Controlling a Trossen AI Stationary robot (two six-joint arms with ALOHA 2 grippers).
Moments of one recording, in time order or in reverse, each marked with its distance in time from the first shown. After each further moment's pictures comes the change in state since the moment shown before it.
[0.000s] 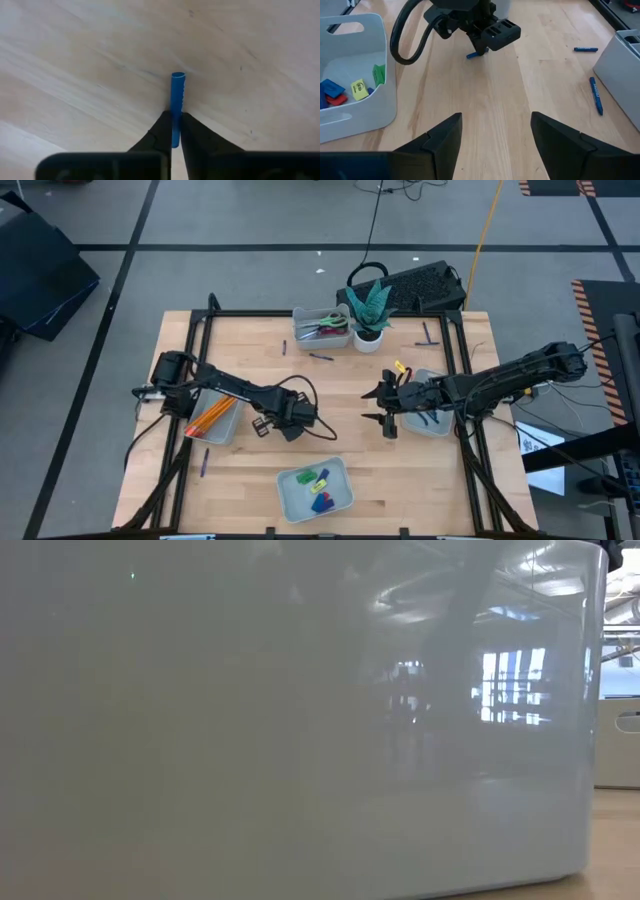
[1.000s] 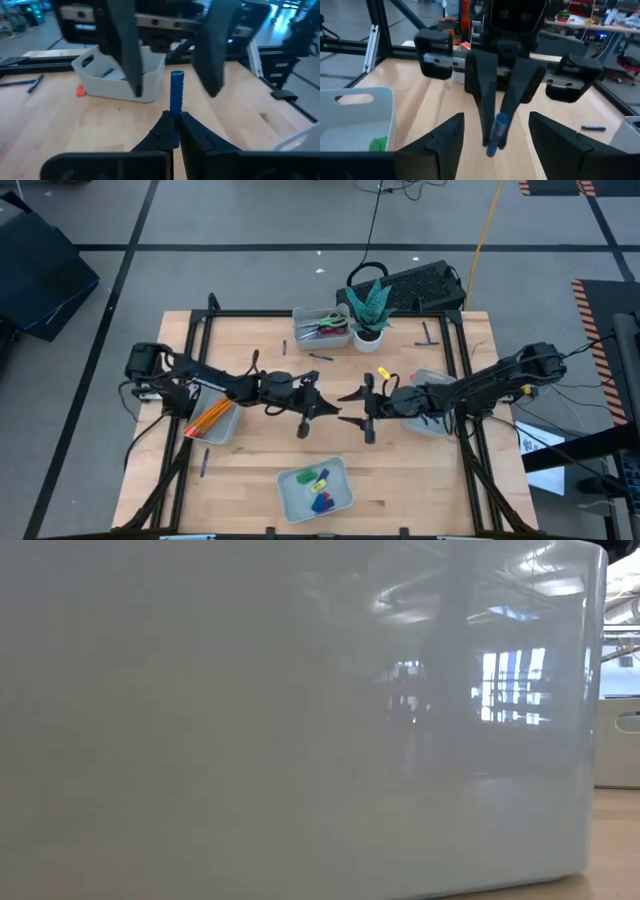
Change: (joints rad) left arm 0.106 -0.248 -0.383 1.449 0.240 -0.846; right arm 0.024 0.242 0.001 0.596 0.030 -0.132
